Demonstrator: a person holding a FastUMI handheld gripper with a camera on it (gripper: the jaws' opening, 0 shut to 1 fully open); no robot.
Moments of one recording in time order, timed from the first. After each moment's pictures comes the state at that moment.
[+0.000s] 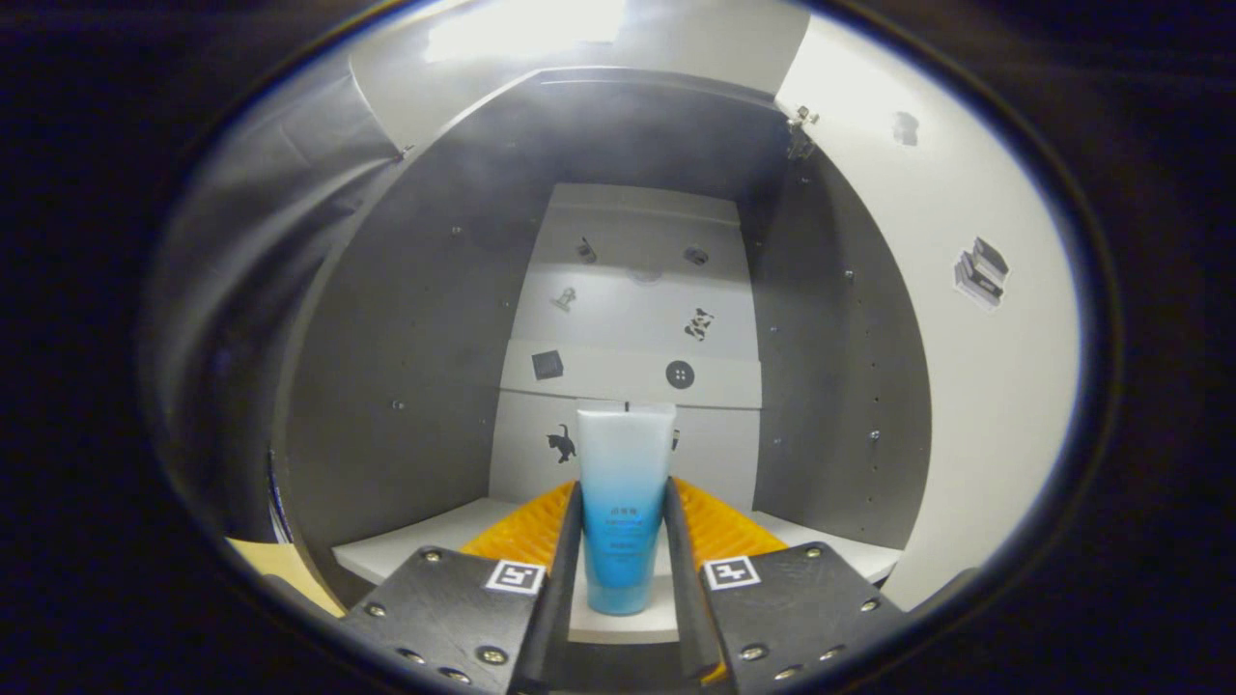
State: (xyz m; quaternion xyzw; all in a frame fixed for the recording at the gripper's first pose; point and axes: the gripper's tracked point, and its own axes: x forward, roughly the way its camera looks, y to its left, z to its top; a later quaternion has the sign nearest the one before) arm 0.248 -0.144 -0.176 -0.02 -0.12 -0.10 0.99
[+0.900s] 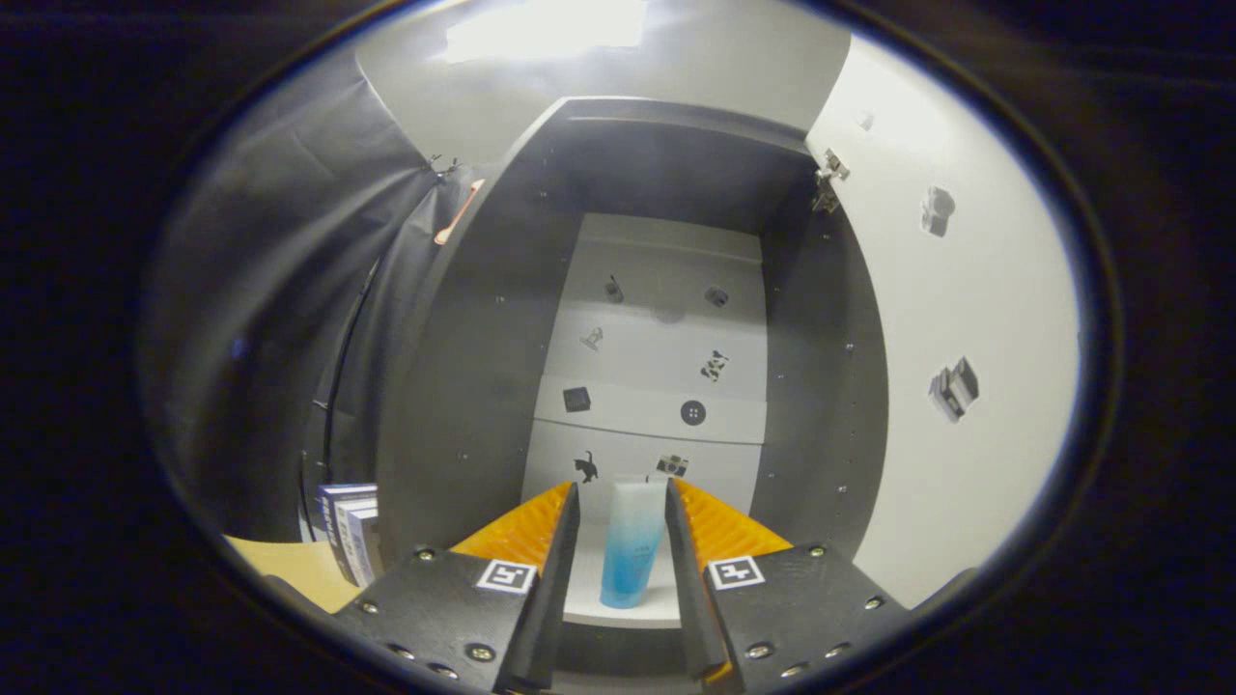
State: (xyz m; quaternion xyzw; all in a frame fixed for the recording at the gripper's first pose) arm 0.170 -0.118 -0.107 -0.04 -0.10 -0.05 0.99
